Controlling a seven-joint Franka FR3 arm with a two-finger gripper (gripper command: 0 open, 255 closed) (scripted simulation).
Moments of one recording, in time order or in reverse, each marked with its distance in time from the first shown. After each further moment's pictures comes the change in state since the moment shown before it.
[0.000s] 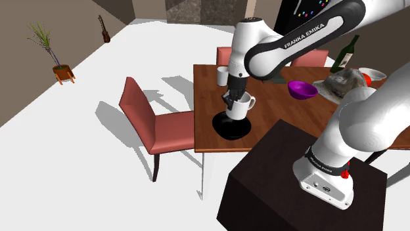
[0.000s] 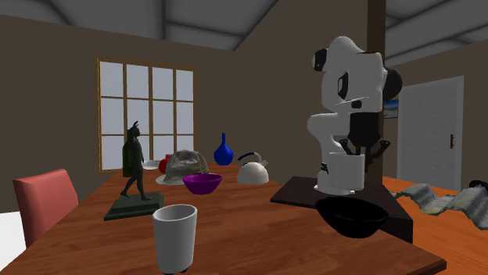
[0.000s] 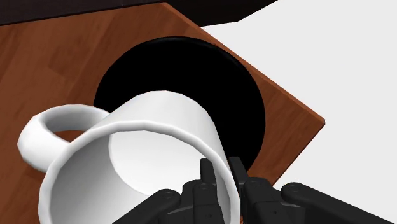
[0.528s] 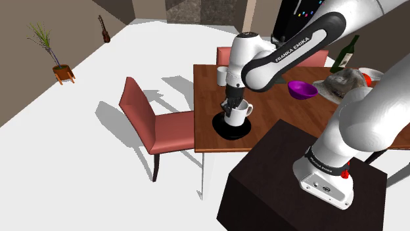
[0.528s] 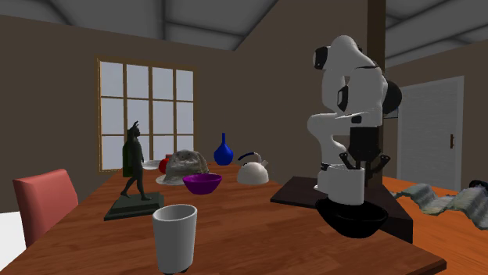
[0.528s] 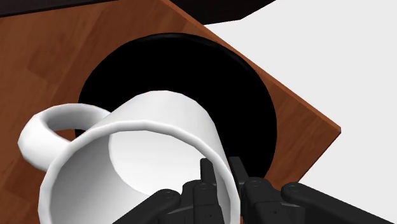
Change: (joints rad) arm -0.004 0.099 0.004 -0.036 -0.009 0.135 0.009
